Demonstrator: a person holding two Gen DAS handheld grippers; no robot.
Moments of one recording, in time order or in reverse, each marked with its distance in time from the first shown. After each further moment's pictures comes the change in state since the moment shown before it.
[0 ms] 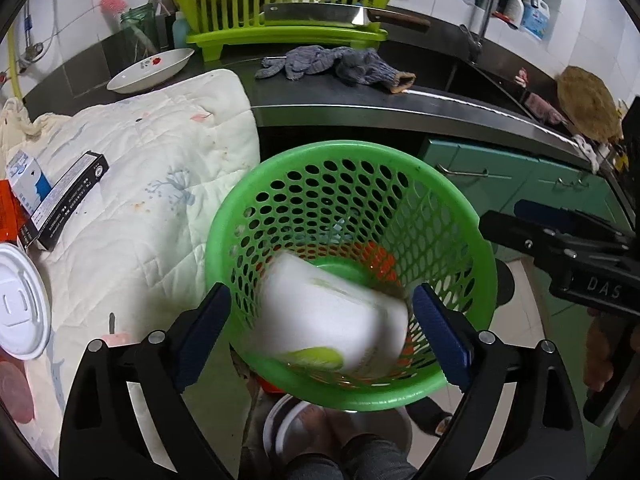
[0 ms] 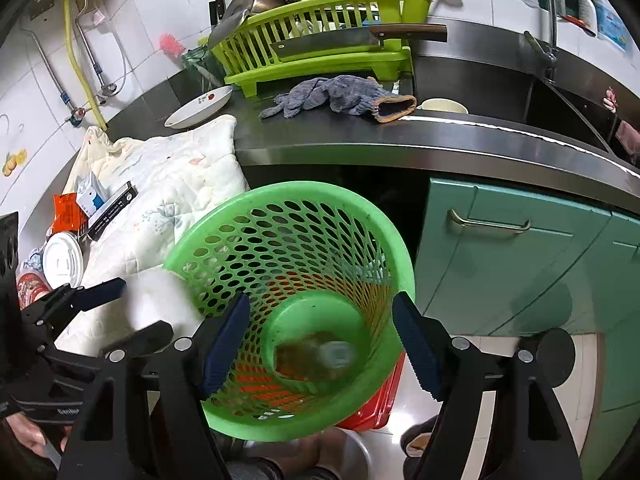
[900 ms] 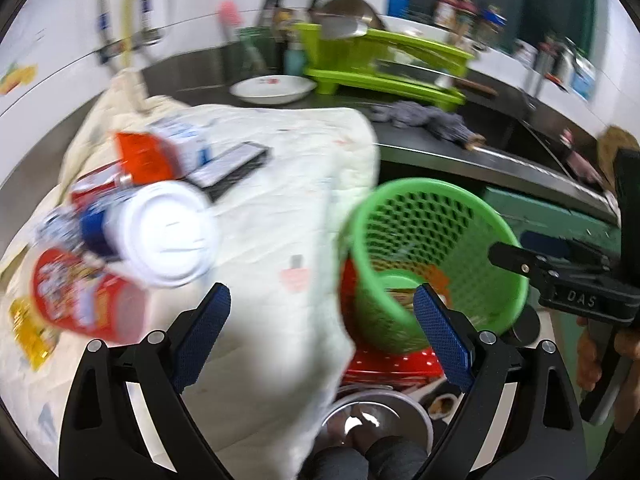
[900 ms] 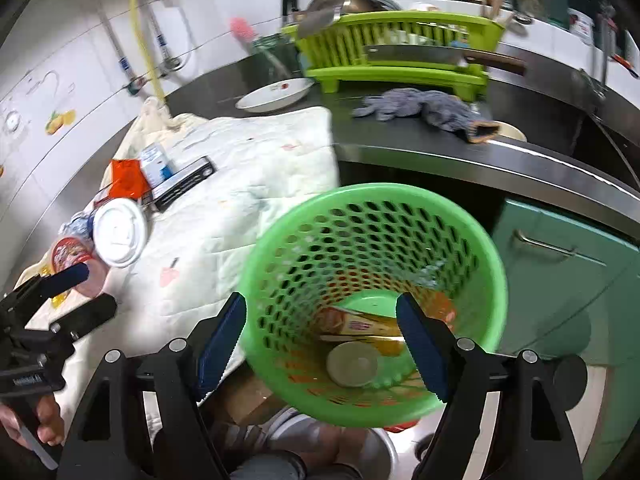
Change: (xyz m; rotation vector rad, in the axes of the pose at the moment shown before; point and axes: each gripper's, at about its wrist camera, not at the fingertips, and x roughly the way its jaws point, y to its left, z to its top) left arm -0.115 0.091 -0.052 -0.191 -0.141 0.188; right arm -0.014 0.099 -0.012 -0.150 0.005 0.127
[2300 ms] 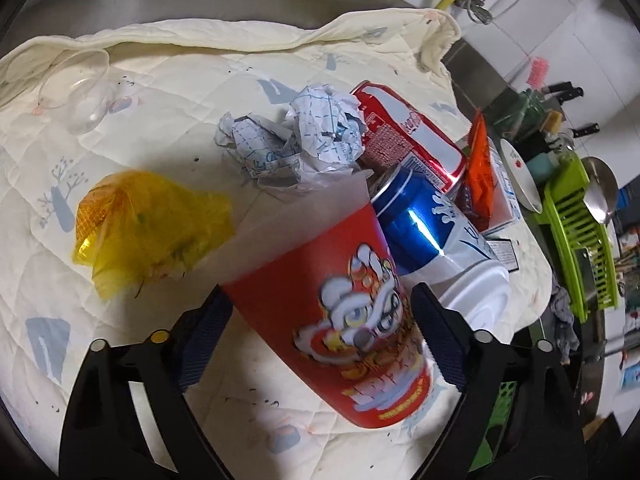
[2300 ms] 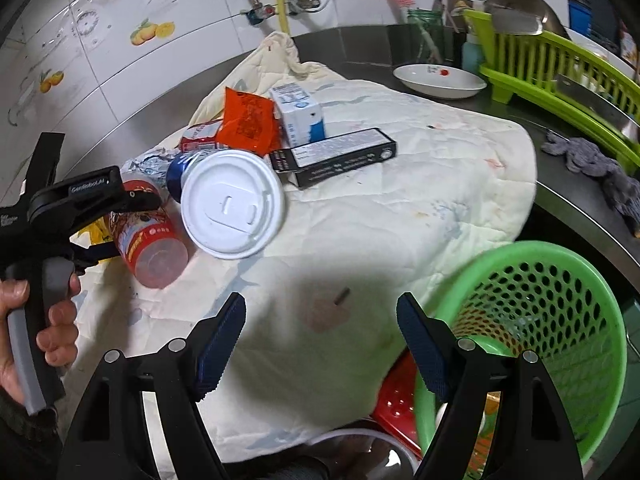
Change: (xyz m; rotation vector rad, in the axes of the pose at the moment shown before) left arm 0.028 0.223 -0.022 -0.877 0.078 0.201; right arm 0.084 0.149 0.029 -0.282 0.102 0.229
